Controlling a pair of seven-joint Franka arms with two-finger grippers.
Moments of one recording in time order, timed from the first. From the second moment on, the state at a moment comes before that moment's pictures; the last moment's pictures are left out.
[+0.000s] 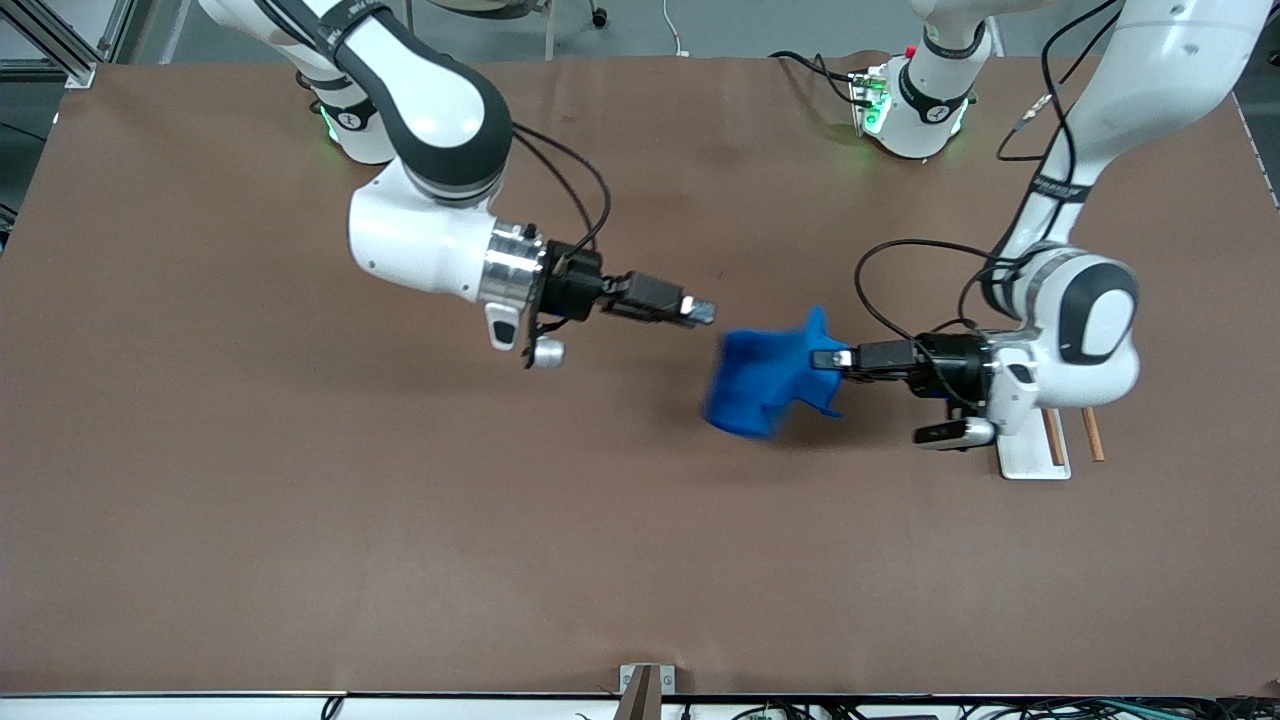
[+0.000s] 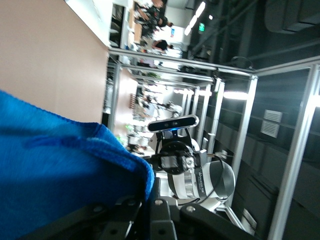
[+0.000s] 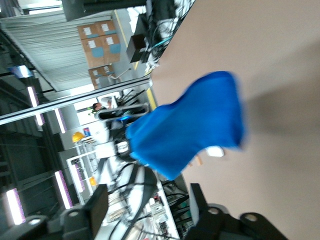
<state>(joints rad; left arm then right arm) 0.17 0.41 -0.27 -1.84 -1.57 1.70 0.53 0.11 0.42 0.60 -1.67 1.30 2.57 0.00</state>
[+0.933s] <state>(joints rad) 0.23 0.27 -0.27 -1.72 -0.51 1.77 -0.24 -0.03 0.28 0.18 -1.87 0.54 2.32 -0.01</state>
